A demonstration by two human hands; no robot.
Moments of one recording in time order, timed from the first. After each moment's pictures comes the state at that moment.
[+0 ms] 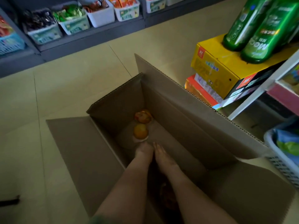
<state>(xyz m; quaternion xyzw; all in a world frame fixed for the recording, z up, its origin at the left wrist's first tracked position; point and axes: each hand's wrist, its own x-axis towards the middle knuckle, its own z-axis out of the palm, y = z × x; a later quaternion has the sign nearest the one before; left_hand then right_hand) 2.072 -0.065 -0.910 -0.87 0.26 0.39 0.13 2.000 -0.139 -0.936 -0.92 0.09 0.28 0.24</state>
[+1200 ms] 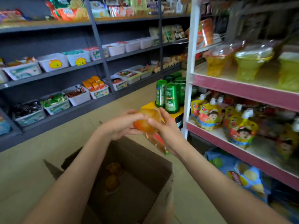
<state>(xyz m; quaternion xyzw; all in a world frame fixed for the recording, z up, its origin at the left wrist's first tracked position) 2.022 -0.160 -0.571 -0.70 0.26 0.38 -0.55 1.916 -0.270 -0.628 -0.58 0.11 -0.24 0.77</state>
